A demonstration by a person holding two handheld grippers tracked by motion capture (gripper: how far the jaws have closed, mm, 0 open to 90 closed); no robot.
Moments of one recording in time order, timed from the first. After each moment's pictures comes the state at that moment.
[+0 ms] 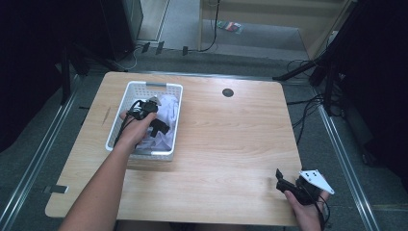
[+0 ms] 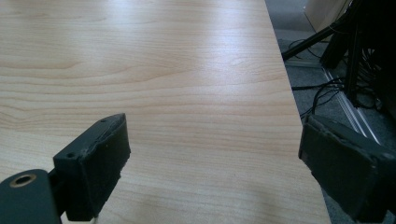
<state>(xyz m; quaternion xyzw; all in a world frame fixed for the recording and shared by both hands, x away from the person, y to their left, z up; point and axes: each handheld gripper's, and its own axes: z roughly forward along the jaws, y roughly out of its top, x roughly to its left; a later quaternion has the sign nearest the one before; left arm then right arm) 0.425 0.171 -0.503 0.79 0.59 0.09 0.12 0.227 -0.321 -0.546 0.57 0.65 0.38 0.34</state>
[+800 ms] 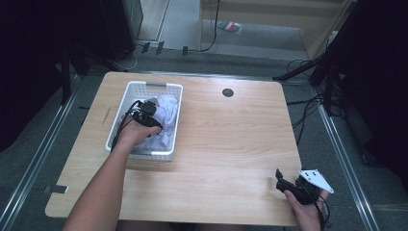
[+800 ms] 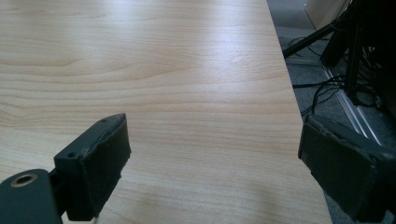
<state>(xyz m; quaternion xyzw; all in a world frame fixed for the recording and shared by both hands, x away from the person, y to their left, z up) 0.426 0.177 -0.505 0.79 0.59 0.11 0.09 0.228 -0.321 -0.547 0.57 0.65 0.38 0.34</state>
